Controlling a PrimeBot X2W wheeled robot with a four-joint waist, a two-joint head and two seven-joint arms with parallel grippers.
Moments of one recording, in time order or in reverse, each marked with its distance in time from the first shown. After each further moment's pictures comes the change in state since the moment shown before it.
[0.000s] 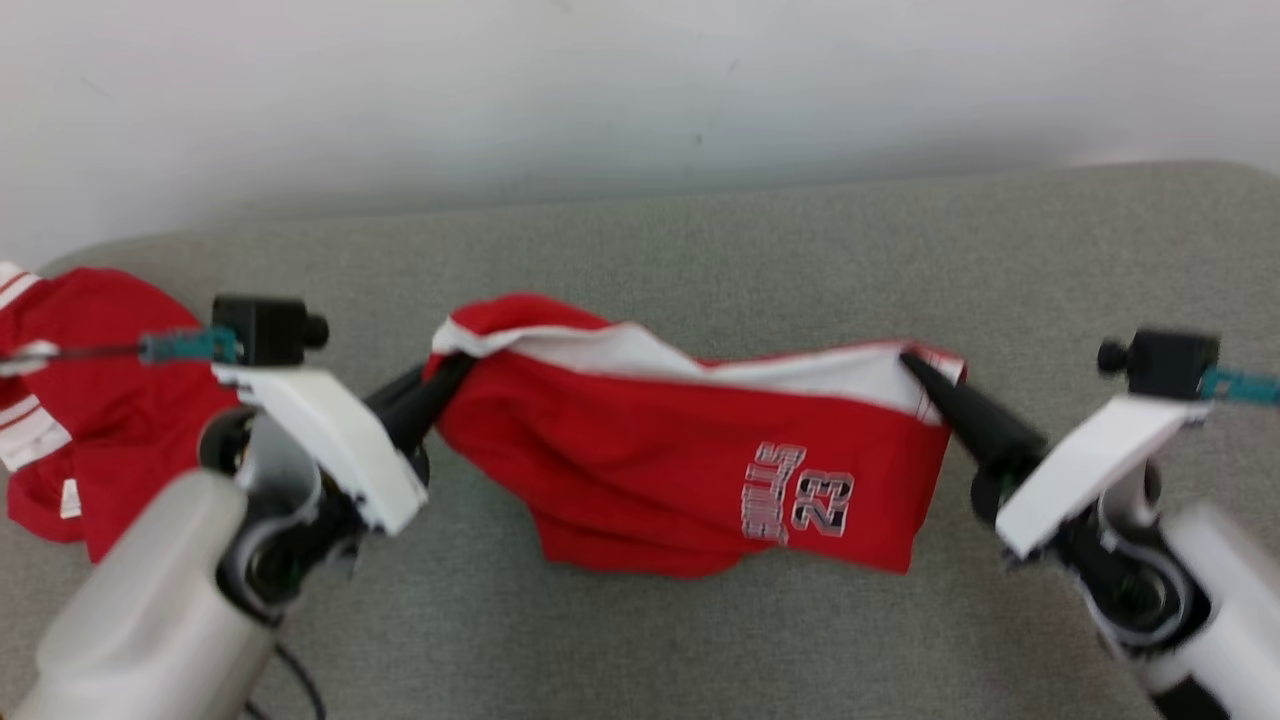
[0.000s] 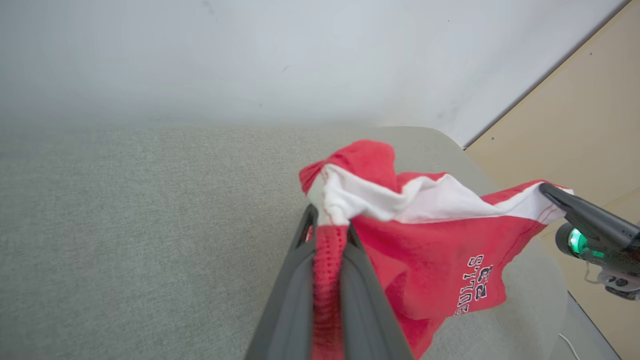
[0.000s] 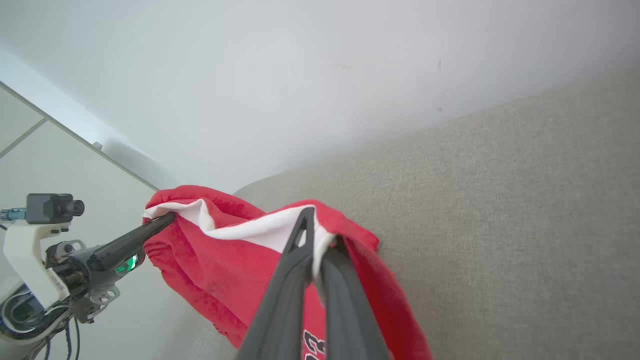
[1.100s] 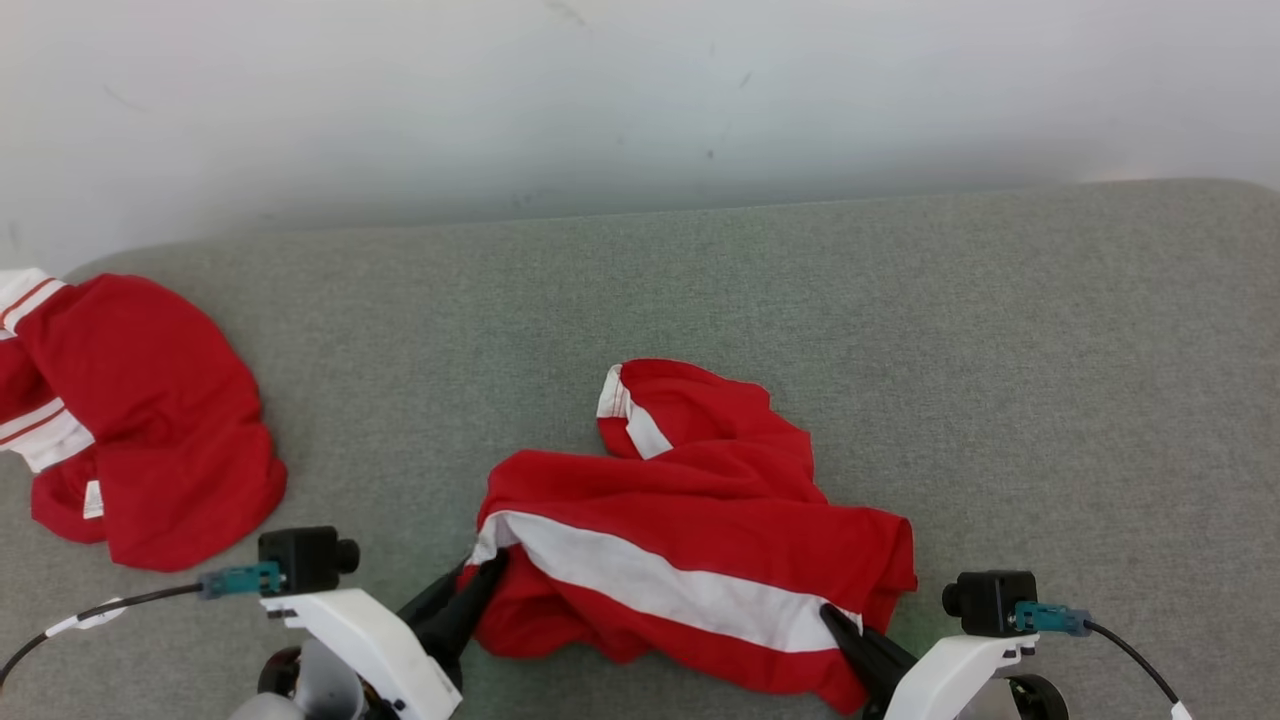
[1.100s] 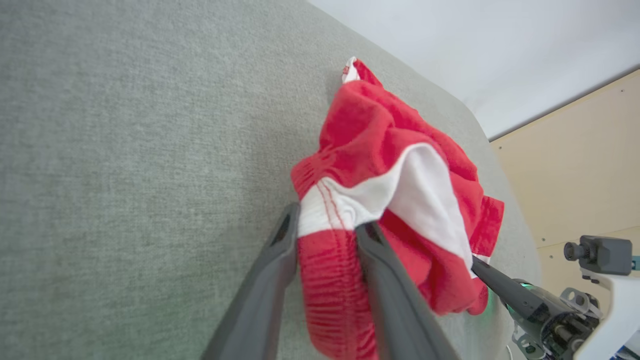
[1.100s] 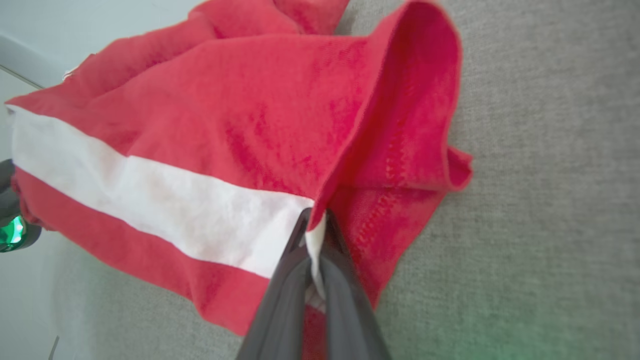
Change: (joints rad) left arm 0.318 -0.126 0.088 0.032 -0.005 0.000 -0.059; right arm 0.185 0.220 0.056 0.336 -0.351 0.000 -0.112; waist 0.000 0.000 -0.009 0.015
